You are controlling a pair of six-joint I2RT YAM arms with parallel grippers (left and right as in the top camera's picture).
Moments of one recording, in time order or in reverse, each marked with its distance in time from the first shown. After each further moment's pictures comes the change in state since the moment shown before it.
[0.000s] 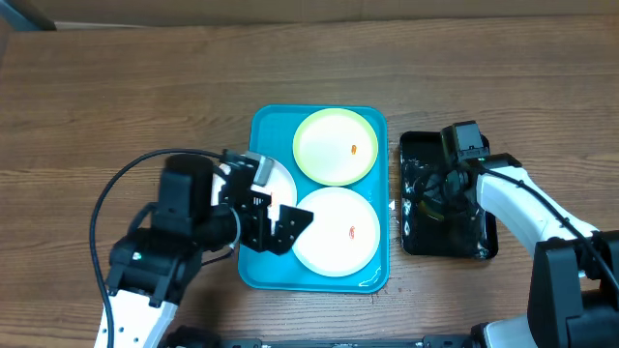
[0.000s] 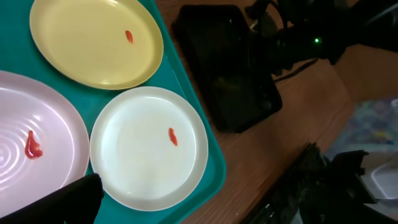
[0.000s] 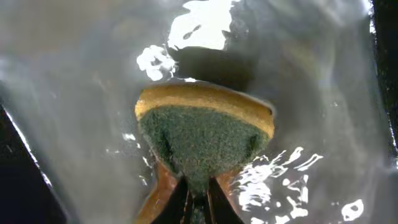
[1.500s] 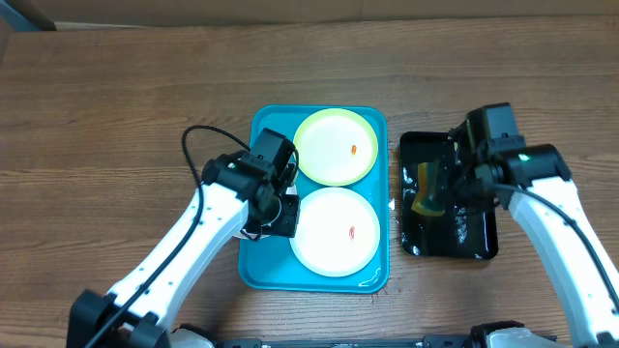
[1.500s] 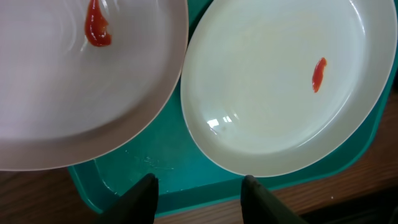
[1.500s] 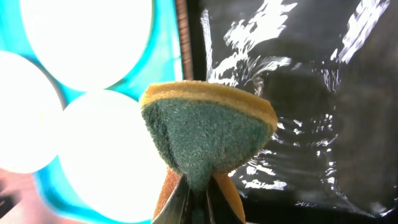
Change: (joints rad) left arm -0.180 0.528 0.130 -0.228 -0.421 -0.145; right arm 0.002 -0.270 0.203 -0.391 -0.306 -0.202
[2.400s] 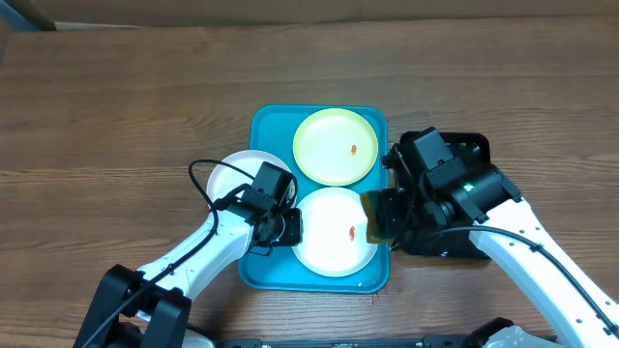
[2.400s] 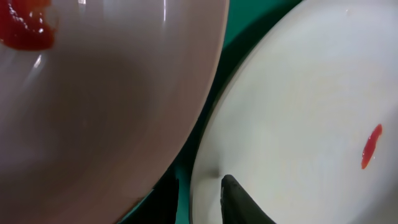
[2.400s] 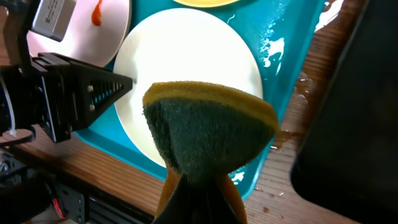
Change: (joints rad) left arm 0.000 0.038 -0.370 0.573 0.032 -0.177; right arm 0.367 -0.028 0.000 0.006 -0.031 0.043
